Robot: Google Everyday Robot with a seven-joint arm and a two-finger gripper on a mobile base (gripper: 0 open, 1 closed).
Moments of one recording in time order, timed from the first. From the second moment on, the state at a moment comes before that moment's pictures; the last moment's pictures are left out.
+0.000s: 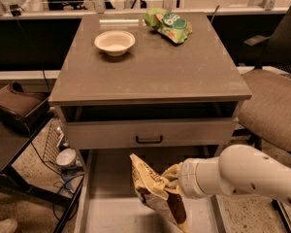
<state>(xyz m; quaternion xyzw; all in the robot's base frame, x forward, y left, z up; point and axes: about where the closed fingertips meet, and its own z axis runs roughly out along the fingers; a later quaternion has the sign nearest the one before) 0.405 -0.065 0.644 -0.68 0.65 0.10 0.33</state>
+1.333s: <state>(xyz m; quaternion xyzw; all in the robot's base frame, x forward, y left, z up) 0.415 -0.071 0.593 -0.66 0.67 0.12 0.32</state>
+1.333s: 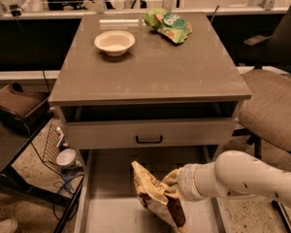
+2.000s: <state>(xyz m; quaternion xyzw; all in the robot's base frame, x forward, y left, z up) 0.414 -0.070 0.593 -0.67 0.66 0.12 0.32</state>
